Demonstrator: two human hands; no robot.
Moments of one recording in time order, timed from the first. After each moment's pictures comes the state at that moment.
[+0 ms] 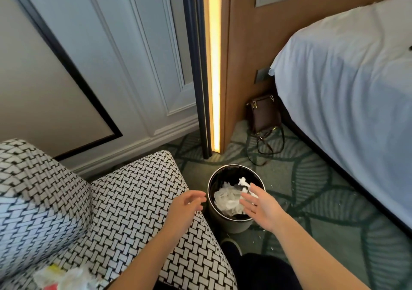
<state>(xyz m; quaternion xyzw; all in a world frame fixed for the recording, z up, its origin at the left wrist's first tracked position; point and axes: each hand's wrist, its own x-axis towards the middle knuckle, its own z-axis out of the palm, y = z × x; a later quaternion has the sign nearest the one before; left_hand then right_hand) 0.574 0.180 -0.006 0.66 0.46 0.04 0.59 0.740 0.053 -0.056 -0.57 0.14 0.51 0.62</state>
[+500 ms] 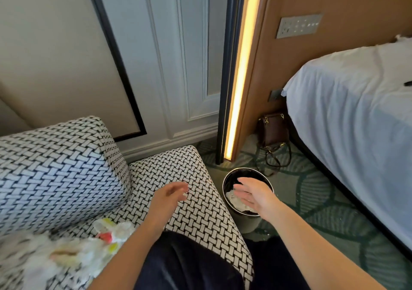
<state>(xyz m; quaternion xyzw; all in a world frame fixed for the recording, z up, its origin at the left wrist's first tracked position) 0.456 0.186 0.046 0.62 0.48 0.16 0.60 0.653 0.071 0.031 -0.69 0.00 0.49 0.53</state>
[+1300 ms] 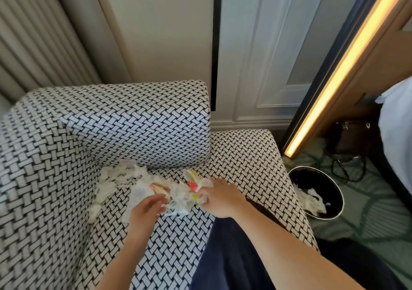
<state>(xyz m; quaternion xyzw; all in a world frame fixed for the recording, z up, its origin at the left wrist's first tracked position) 0.204 0.180 -0.006 0.45 0.63 0.33 0.54 0.412 0.176 0.008 -0.66 -0.70 0.25 -0.11</state>
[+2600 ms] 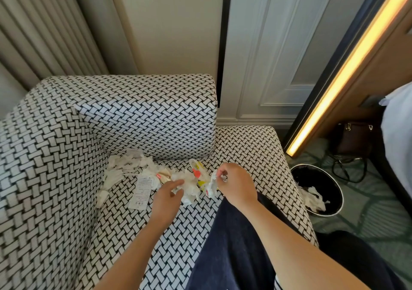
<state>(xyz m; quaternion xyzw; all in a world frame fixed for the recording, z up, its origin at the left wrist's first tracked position) 0.229 0.178 -0.009 0.63 0.62 0.23 0.42 0.417 0.154 0.013 -0.74 -0.60 0.17 0.24</state>
